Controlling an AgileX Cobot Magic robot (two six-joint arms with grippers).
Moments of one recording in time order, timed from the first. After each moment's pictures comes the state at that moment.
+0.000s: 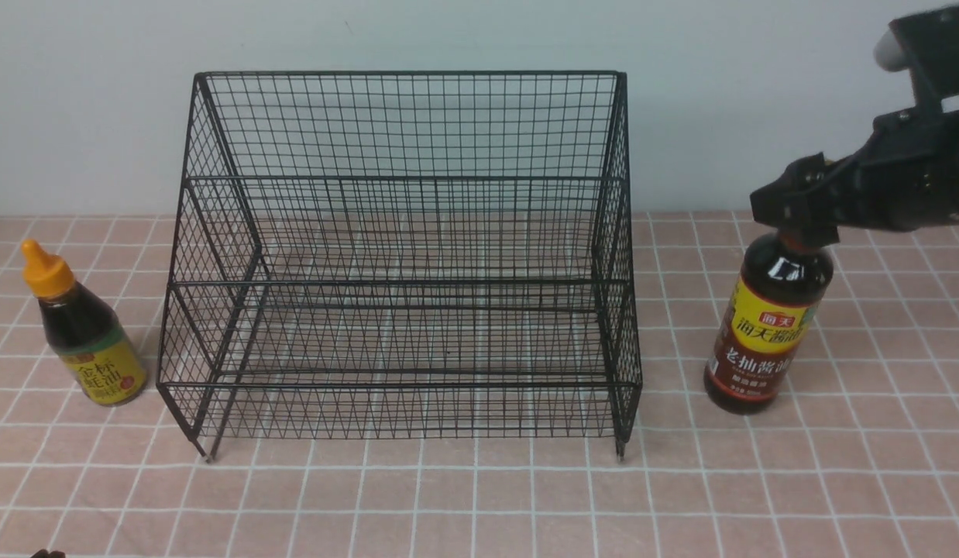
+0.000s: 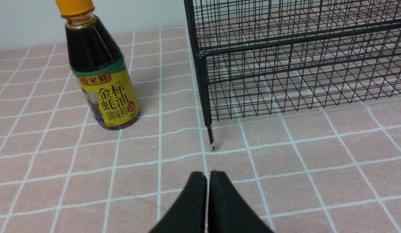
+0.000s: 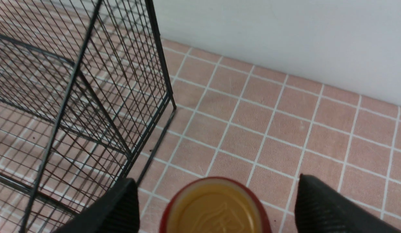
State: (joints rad) right arm 0.12 1.45 -1.10 0.49 0.57 -0.56; left arm -0.09 -0.01 0.03 -0.01 0.36 0.09
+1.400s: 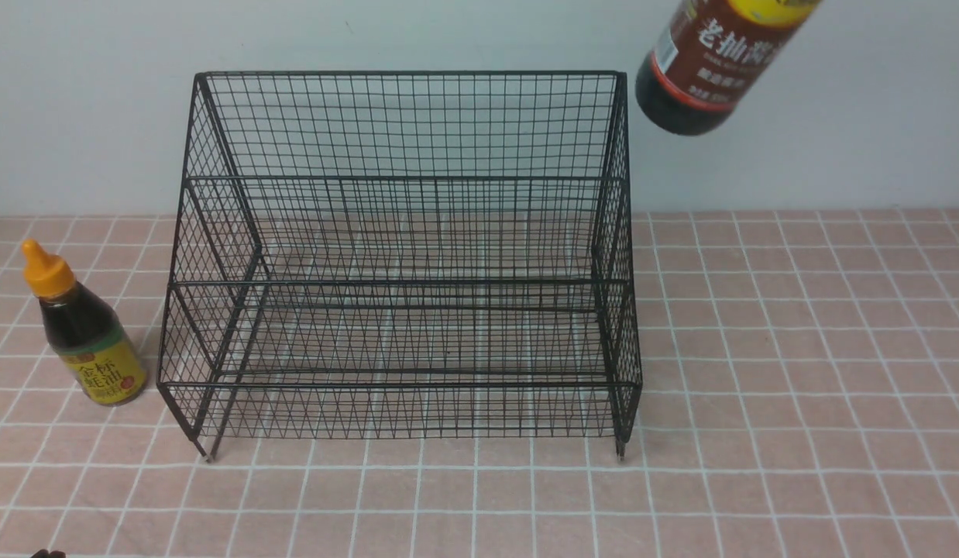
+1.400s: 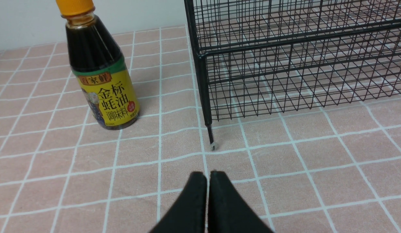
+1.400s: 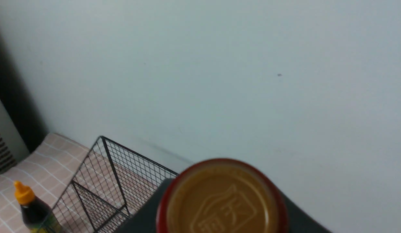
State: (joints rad) right arm 0.13 1.34 -1.71 0.76 0.90 -0.59; left arm -0.09 -0.01 0.03 -0.01 0.36 0.09
